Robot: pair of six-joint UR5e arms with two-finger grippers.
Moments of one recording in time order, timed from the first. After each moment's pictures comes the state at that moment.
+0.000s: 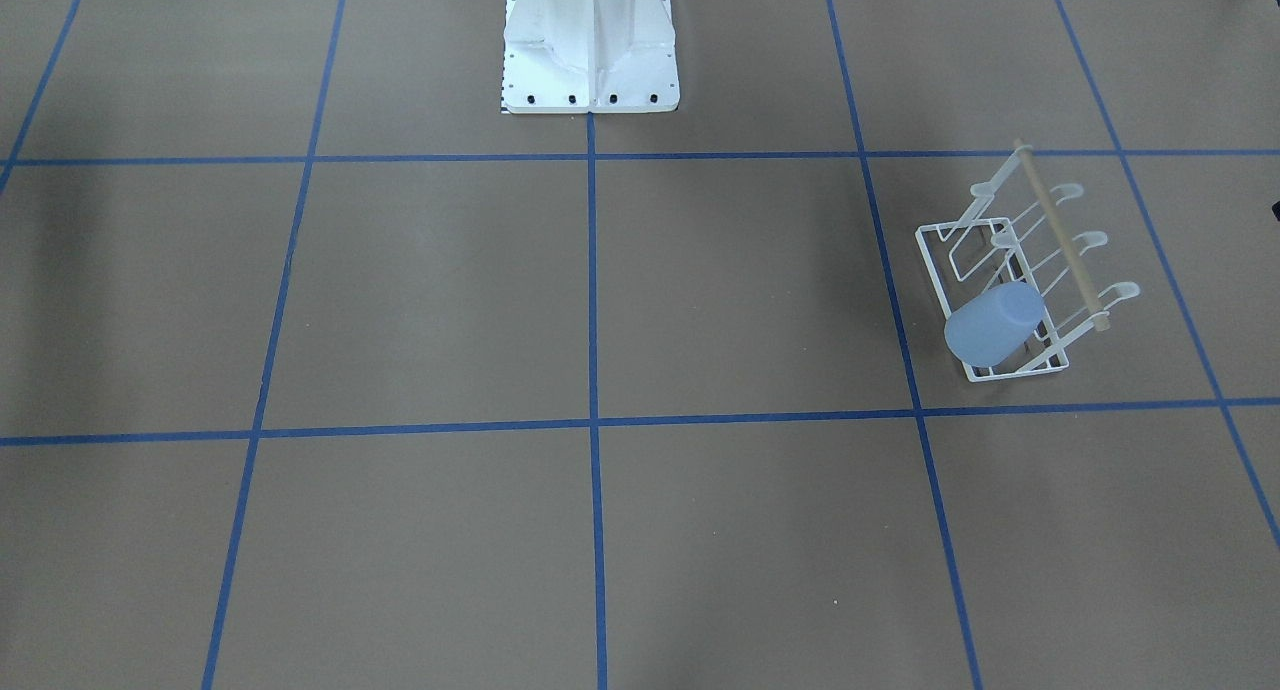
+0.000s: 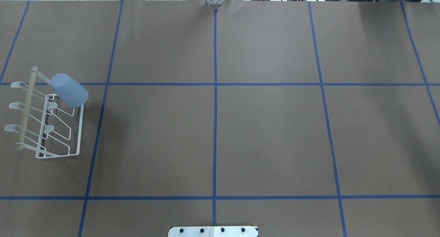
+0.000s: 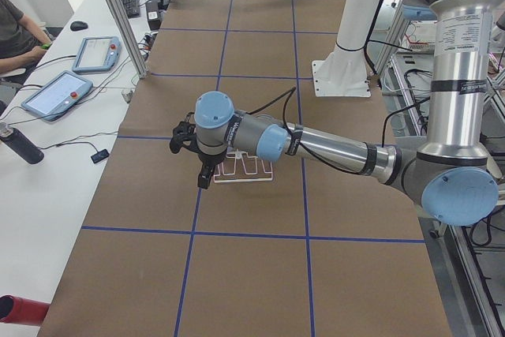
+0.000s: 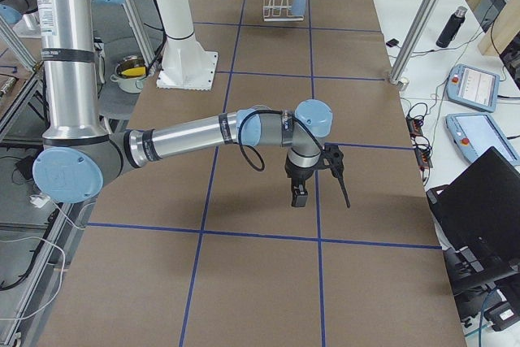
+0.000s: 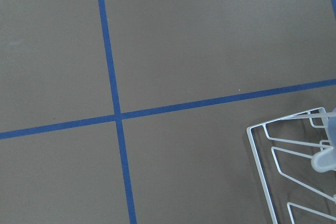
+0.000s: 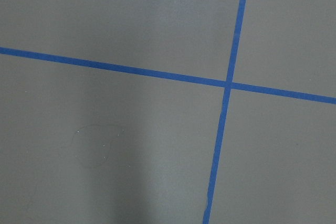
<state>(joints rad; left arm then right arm) -1.51 -1.55 -1.85 -1.66 -2.43 -0.09 1.49 -1.56 1.79 -1.82 2.29 -0.06</state>
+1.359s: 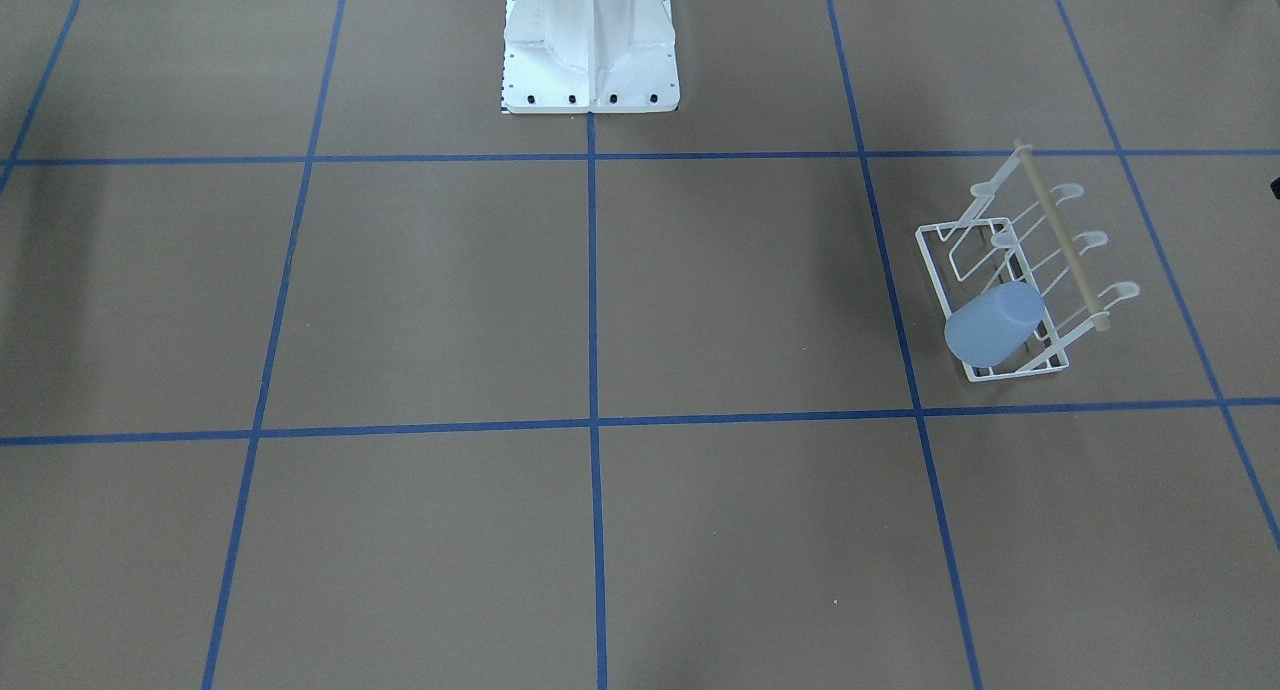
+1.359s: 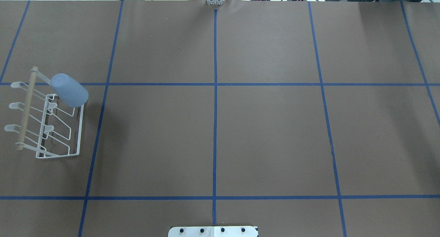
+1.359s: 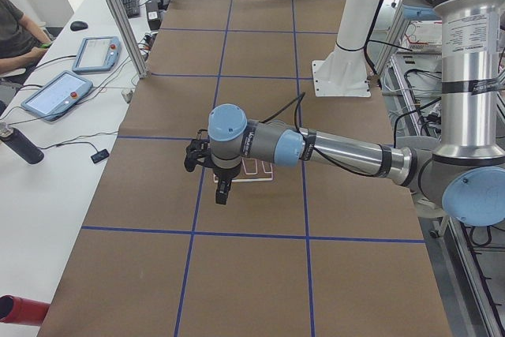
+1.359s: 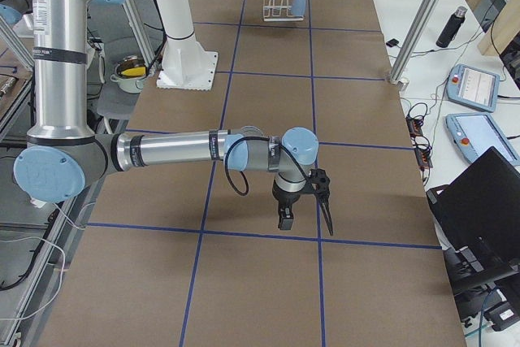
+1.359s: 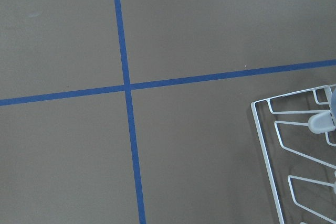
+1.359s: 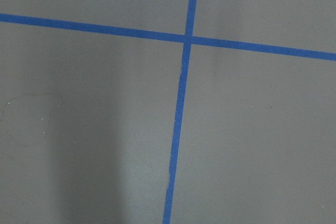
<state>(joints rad) -1.51 -1.47 -1.85 -1.61 -2.39 -0.08 1.49 -1.64 1.74 -1.68 2.27 -0.06</state>
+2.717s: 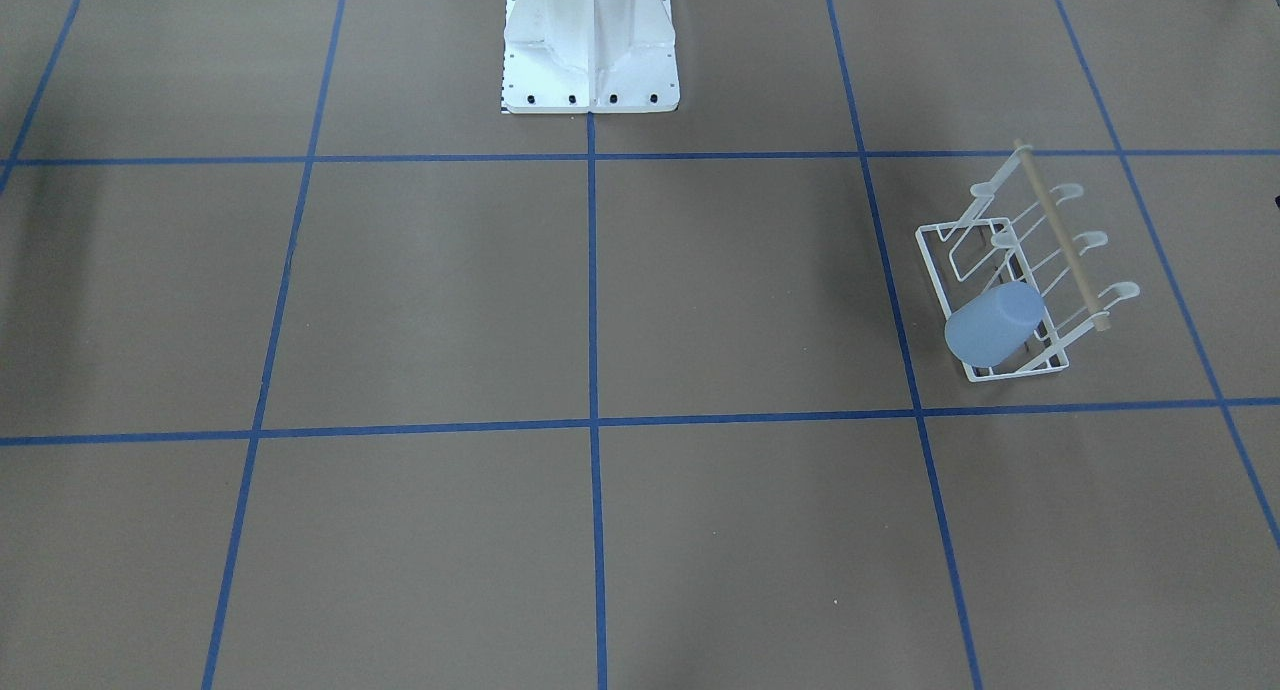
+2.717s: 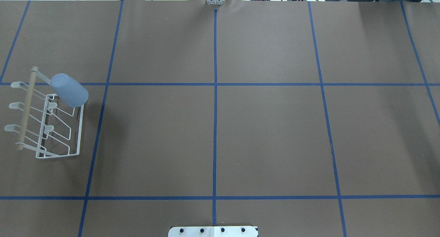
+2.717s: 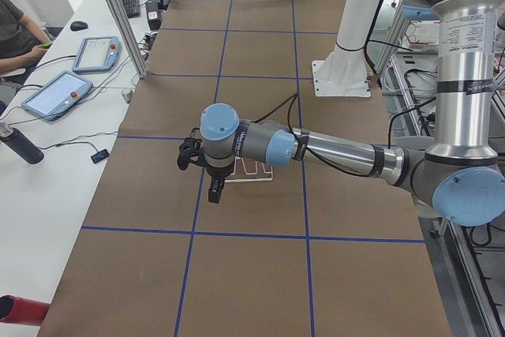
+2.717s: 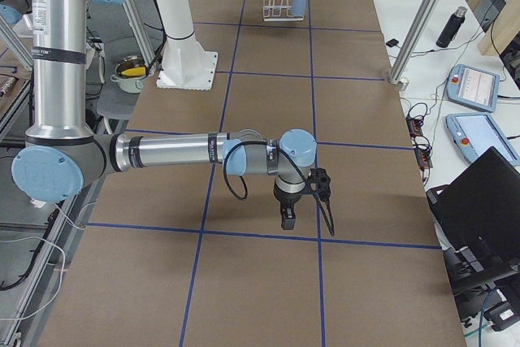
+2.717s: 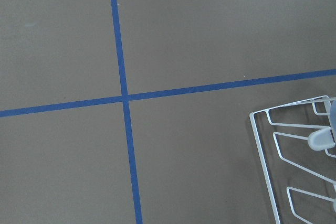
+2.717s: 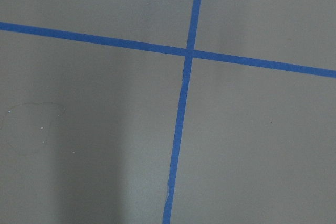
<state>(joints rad) -1.51 -1.51 -1.82 -1.62 -2.40 -0.08 1.49 -1.64 1.73 -1.63 2.31 -0.03</state>
